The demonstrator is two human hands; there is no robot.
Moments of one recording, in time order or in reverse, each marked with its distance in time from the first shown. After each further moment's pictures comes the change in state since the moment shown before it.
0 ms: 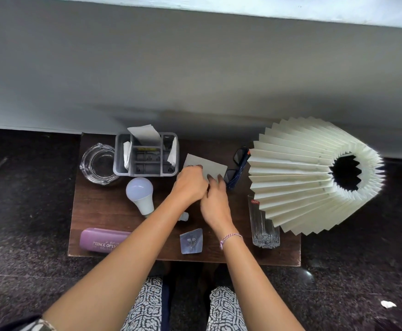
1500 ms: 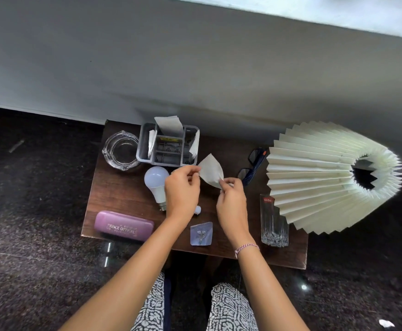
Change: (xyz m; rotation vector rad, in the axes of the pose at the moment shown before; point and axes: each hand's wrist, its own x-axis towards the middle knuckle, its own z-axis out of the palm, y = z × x) left_hand -0.046 -0.052 0.018 -0.605 0.624 0.013; right_hand -0.029 0.004 0.002 -0.159 0.198 -0.221
